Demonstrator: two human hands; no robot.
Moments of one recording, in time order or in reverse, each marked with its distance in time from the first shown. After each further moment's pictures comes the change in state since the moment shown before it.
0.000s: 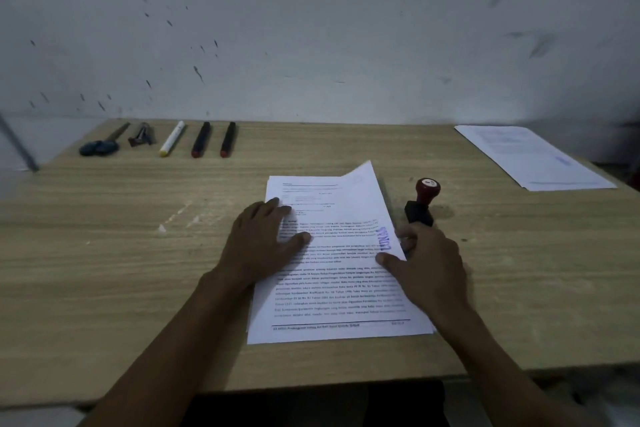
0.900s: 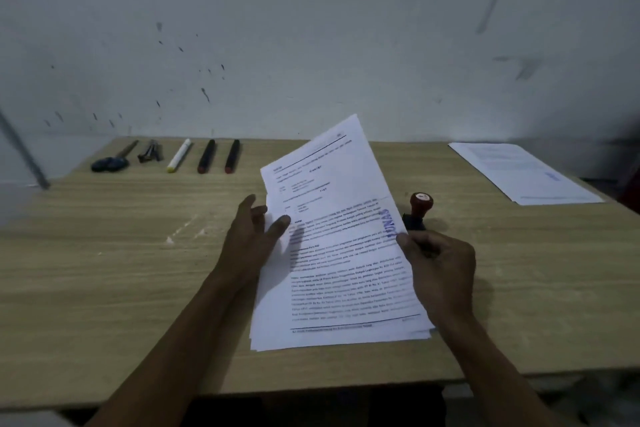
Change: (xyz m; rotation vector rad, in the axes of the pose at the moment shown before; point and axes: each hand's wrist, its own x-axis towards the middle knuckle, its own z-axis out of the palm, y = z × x) left_hand -0.014 0.022 -0.036 -0.833 0.176 -0.338; right_hand -0.005 -0.004 -0.012 0.536 0.216 -0.086
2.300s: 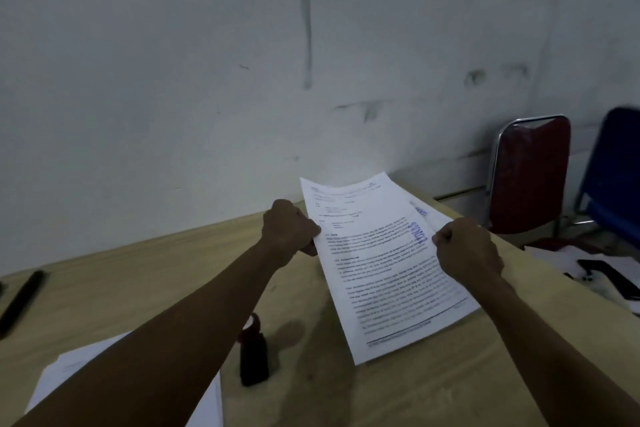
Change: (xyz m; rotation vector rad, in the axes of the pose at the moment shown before) left_hand 0.113 0.194 0.311 0.133 -0.353 -0.001; right_hand 0.234 0.101 -0.214 -0.734 0.166 0.354
